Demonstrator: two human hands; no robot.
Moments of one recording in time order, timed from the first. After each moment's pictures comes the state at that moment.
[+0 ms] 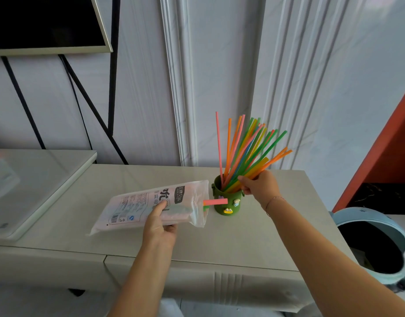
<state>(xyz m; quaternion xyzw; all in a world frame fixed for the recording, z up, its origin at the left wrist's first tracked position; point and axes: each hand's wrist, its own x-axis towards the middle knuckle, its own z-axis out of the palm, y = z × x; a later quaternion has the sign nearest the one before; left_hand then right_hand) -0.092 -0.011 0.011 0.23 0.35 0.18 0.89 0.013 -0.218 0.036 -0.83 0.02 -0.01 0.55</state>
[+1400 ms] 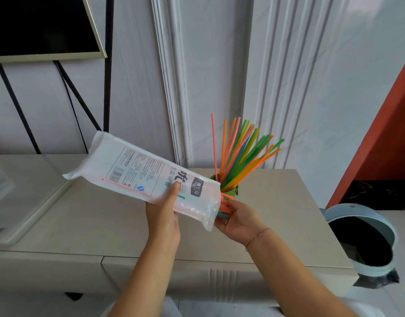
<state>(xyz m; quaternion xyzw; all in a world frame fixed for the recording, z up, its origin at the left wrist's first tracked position) -0.098 -0.033 0.031 0.40 0.11 0.25 0.87 -0.054 -0.187 0.015 -0.33 0.16 0.30 0.88</state>
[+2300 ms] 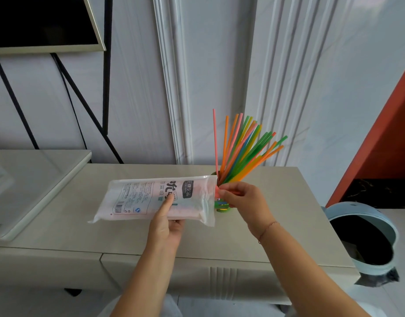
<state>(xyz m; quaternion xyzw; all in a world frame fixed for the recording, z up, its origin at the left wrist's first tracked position) -0.097 -0.028 0.004 0.27 0.23 0.15 0.92 -0.055 -0.202 0.035 -0.73 -0.05 0.04 0.68</state>
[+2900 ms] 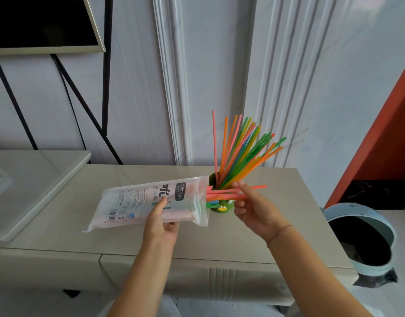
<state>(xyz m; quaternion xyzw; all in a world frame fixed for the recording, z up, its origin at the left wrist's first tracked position) -0.096 -0.020 0.010 0.22 0.32 0.15 0.91 -0.049 -0.222 0.032 -0.44 0.03 0.21 0.87</state>
